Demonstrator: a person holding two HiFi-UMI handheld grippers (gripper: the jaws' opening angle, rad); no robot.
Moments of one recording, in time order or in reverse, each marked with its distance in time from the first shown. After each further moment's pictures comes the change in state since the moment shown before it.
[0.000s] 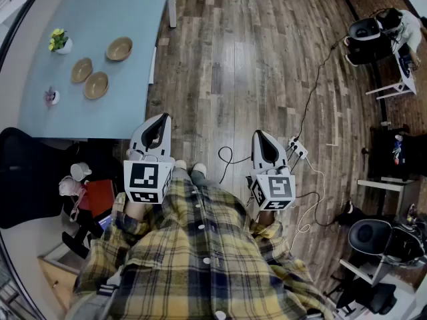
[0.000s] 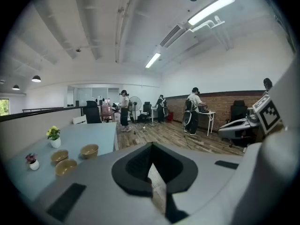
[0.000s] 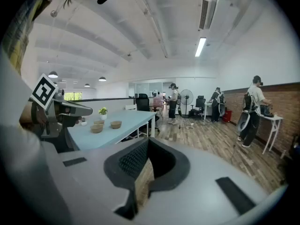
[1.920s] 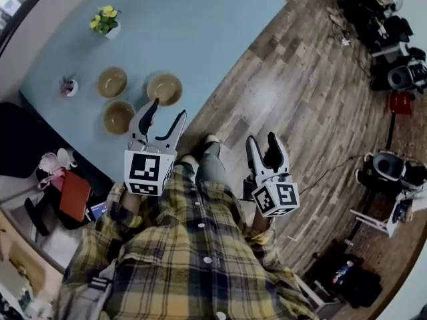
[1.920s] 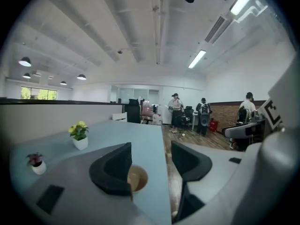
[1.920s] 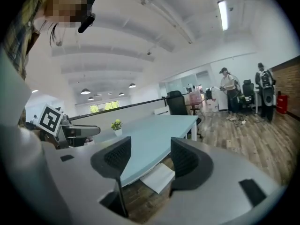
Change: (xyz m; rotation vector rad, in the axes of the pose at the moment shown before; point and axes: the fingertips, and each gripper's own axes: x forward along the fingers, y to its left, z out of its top) left arm 0.181 0.262 0.049 -0.232 -0.044 0.455; right arm 0.386 0.028 0.144 0.051 0.000 0.505
